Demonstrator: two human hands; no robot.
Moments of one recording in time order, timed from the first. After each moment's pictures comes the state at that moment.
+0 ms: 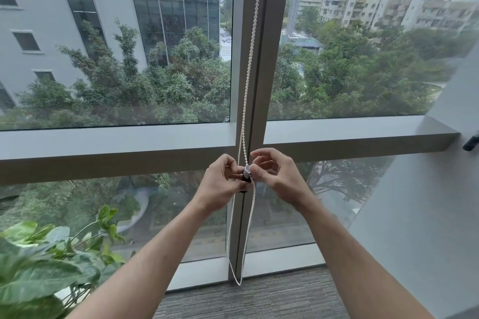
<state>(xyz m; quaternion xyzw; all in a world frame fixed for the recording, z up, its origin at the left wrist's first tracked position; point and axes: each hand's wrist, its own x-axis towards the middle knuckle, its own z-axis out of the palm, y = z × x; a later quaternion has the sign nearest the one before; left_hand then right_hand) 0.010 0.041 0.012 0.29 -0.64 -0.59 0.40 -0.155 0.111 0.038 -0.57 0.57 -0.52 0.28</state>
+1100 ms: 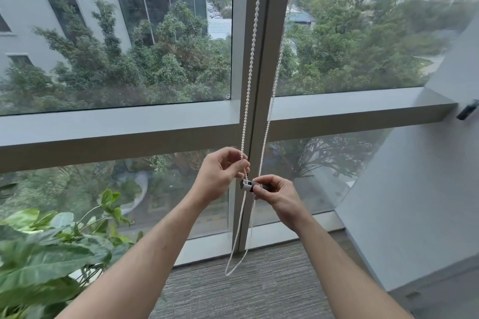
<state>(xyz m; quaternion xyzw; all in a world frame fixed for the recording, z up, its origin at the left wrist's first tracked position) 0.039 0.049 -0.005 0.28 -0.68 -0.55 0.39 -0.123 0.137 -0.070 -0.36 0.54 -0.61 0.46</state>
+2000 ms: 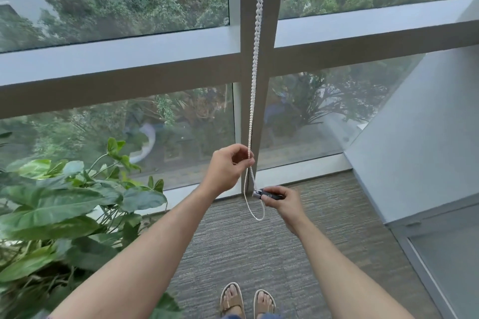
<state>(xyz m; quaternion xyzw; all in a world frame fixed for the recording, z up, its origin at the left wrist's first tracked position) 0.051 0.095 -0.119 0.39 -0.74 -0.49 0.25 -0.094 0.219 -0.239 -0.21 0.68 -0.52 0.48</state>
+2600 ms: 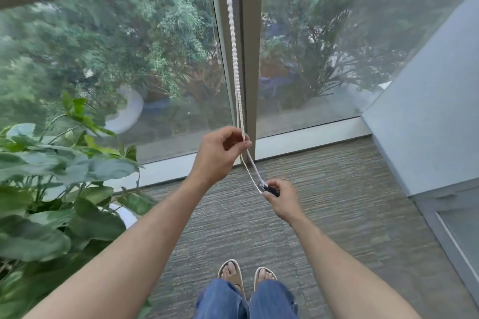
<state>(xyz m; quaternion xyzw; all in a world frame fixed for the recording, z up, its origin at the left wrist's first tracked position) 0.030 0.102 -0.292 0.38 -0.75 -0.46 0.28 -0.111 0.233 -0.448 -0.33 0.78 -0.34 0.40</state>
